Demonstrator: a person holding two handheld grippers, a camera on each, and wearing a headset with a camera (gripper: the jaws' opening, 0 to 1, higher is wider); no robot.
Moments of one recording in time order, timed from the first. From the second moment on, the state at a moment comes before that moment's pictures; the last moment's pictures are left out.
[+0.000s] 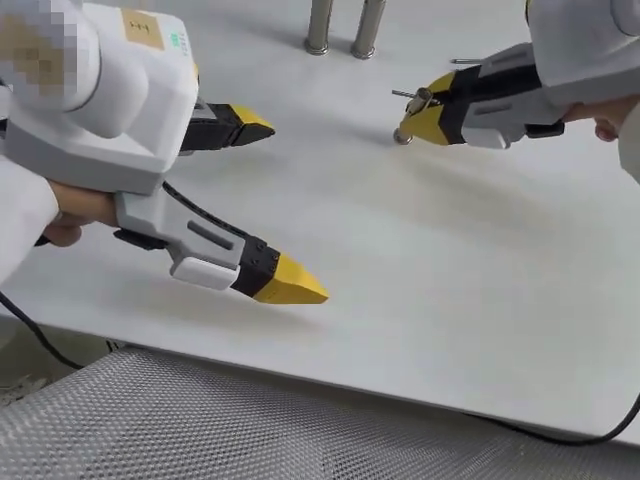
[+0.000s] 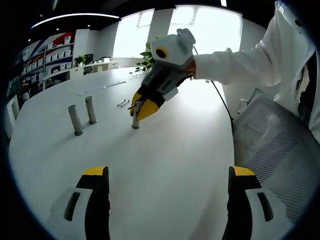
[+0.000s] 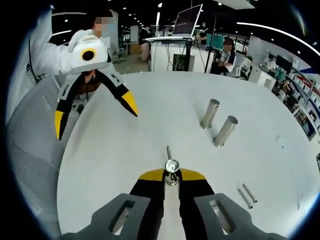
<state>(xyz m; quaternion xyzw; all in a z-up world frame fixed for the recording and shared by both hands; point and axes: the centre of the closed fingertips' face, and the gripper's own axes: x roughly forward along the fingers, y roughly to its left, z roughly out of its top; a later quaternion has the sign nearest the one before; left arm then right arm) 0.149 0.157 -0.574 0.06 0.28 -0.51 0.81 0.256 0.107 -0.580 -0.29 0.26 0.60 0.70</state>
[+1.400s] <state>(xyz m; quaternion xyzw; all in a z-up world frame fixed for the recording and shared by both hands) 0.149 0.148 -0.549 0.04 0.27 -0.49 0.83 0.247 0.093 -0.541 -0.24 0.22 0.58 0.74</state>
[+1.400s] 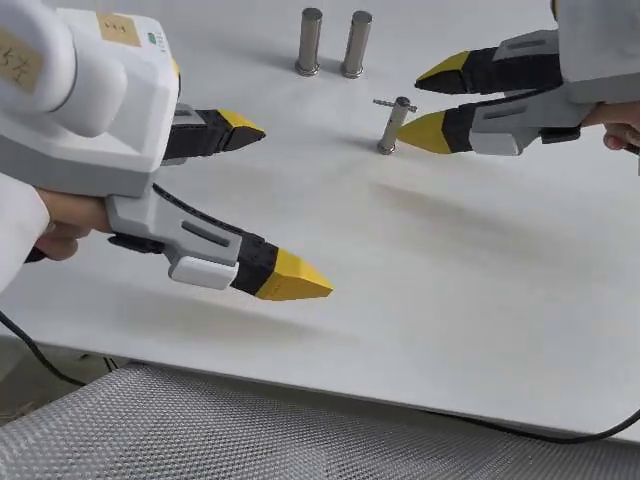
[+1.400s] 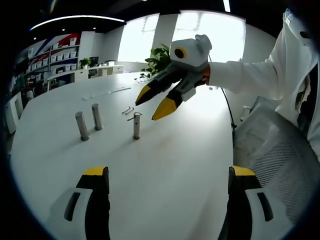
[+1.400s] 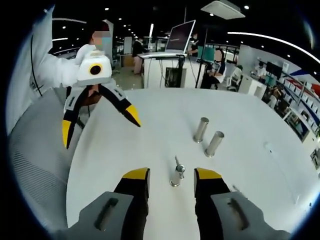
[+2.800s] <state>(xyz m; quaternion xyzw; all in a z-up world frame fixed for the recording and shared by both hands) 0.186 0.178 -0.531 0.02 0.24 -0.44 0.86 0.183 -0.007 -0.554 -0.10 0.31 0.41 0.85</state>
